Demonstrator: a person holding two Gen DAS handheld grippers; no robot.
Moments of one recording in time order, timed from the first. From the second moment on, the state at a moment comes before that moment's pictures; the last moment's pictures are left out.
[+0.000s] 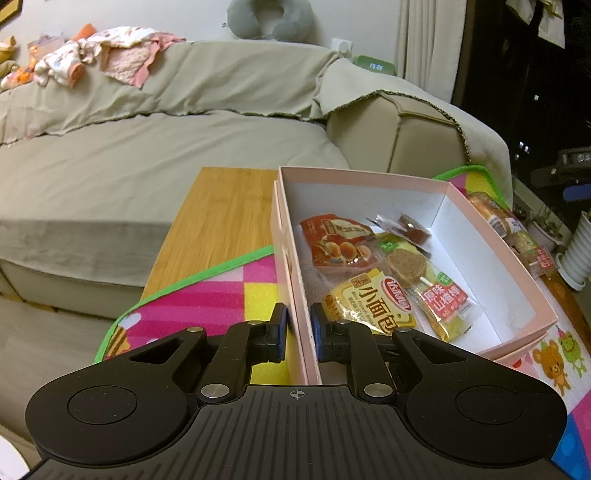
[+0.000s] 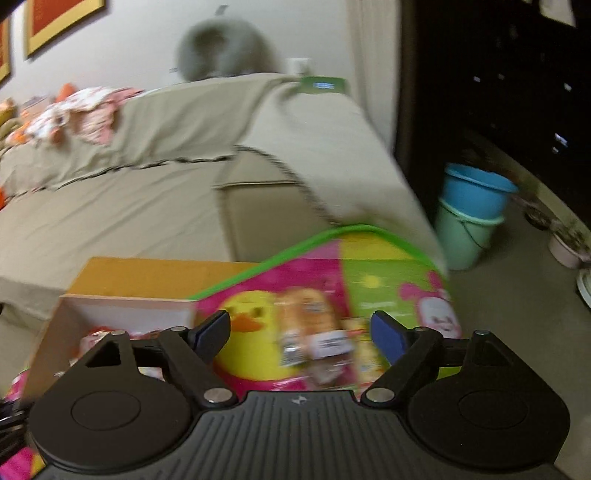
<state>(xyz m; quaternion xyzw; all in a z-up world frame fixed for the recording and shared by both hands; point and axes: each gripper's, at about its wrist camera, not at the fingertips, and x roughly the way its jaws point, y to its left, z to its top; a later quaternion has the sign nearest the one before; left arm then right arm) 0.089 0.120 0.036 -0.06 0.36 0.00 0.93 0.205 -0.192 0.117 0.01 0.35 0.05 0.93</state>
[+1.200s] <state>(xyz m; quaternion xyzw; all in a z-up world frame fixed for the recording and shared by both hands) 0.088 0.117 0.036 -0.06 0.36 0.00 0.93 0.155 -0.229 0.073 -0.03 0.38 0.09 0.92</state>
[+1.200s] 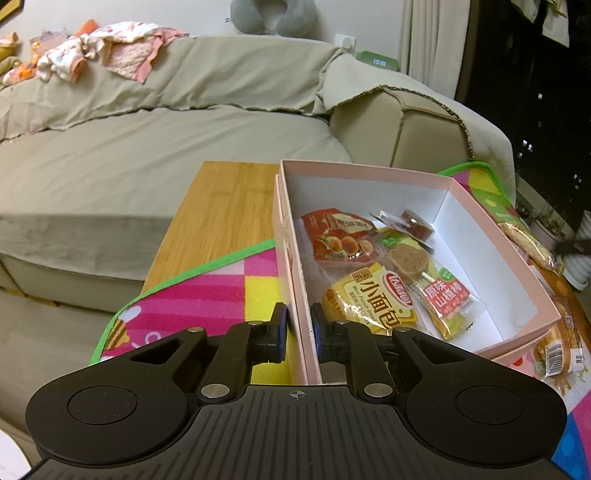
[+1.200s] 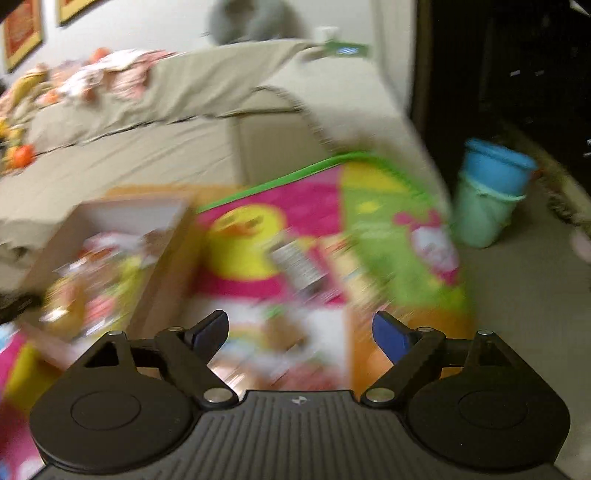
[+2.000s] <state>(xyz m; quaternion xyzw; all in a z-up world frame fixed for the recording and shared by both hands) 0.087 0.112 0.035 -0.05 0.36 0.01 0.93 0.125 -0.232 0.060 0.01 0.41 0.09 0.91</state>
